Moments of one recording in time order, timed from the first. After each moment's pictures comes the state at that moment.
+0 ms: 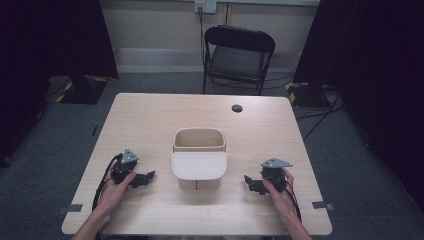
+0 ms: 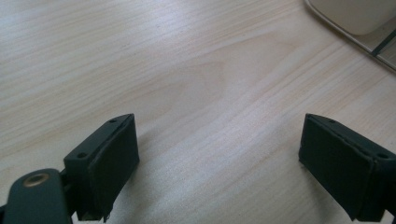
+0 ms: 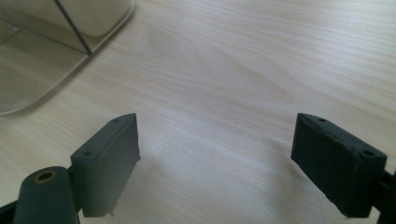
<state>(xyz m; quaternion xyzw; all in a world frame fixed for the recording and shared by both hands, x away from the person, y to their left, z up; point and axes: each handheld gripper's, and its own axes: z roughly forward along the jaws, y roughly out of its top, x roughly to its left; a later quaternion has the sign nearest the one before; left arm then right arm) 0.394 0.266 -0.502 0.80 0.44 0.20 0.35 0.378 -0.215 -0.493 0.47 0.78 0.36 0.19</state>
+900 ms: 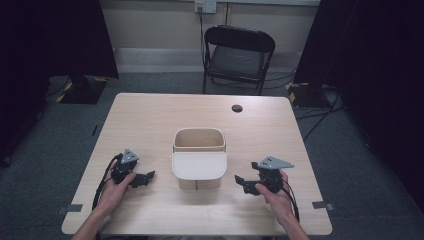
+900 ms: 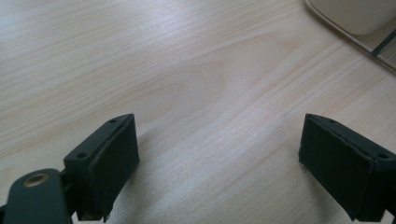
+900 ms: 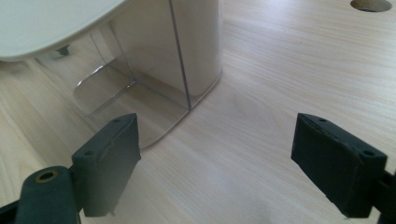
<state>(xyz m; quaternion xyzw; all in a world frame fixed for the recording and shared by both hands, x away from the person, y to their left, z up) 0.394 0.266 -0.502 0.80 0.44 0.20 0.35 0.360 -0.194 -0.458 0.39 0.78 0.46 0.16</state>
